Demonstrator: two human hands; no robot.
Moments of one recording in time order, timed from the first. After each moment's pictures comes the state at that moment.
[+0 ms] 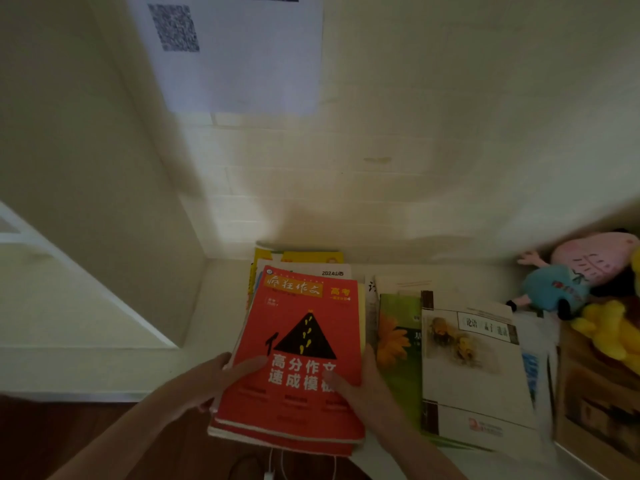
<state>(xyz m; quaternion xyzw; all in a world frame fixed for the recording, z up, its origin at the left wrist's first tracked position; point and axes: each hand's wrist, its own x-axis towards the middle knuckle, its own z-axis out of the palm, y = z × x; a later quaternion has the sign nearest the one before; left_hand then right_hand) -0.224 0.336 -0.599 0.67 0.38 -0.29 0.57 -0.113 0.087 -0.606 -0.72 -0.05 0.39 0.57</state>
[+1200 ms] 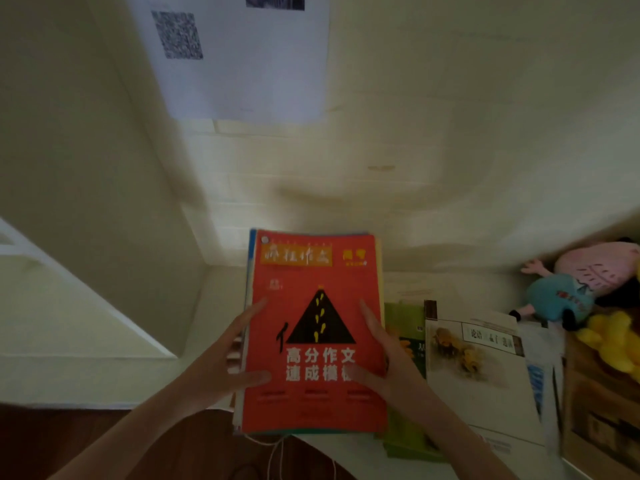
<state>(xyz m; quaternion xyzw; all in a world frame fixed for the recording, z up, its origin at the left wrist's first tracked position) -0.205 0.328 -0.565 0.75 0.13 -0.04 0.64 -0.070 0.075 -0.558 -0.76 -0.25 0.33 0.51</state>
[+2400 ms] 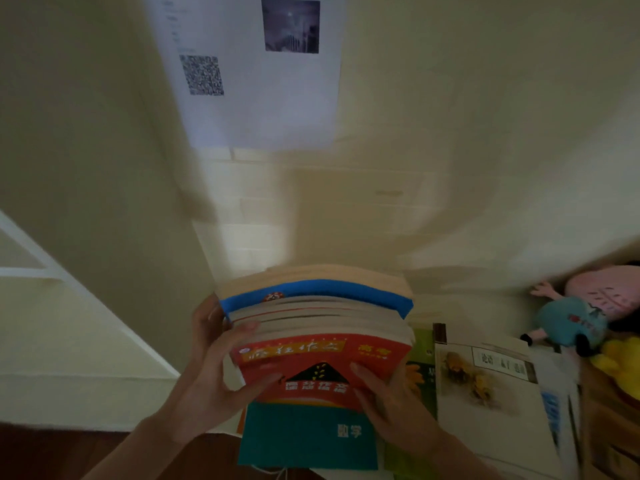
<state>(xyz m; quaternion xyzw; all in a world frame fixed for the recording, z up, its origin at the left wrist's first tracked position) -0.197 0.325 -0.520 0.86 -0.07 0.36 0.34 -0.069 0.075 -0.599 -0.81 -0.50 -0.06 0.30</state>
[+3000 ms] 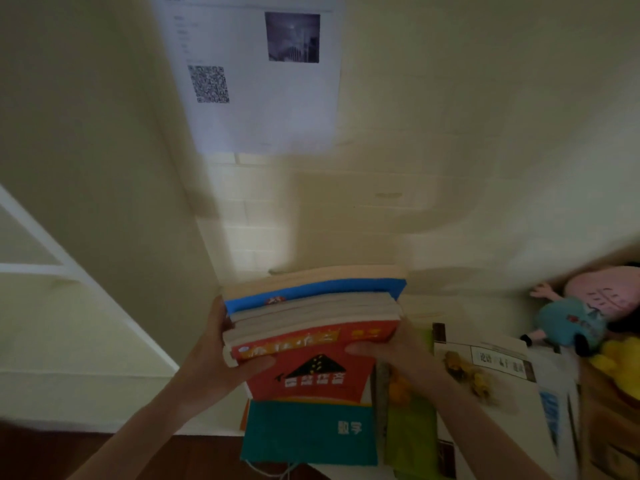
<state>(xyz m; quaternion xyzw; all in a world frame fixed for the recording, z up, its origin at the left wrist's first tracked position) -0.201 0.326 -0.510 0.77 0.13 0.15 0.60 -0.022 0.104 -0.542 -0.71 -0.20 0.32 0.59</state>
